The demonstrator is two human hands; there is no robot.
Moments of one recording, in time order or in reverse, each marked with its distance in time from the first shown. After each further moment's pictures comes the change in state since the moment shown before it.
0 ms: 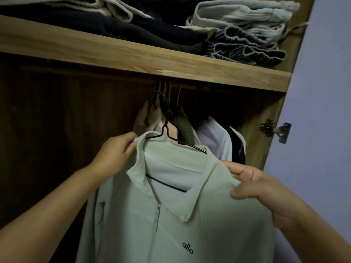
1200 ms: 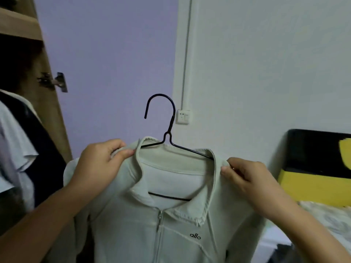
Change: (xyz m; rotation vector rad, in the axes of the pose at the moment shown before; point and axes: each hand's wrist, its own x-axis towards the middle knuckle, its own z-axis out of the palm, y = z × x) left_hand -0.149 0.251 0.113 -0.756 -0.489 0.622; right_hand -0.331 0.019 0.193 -1.213 1.576 0.578
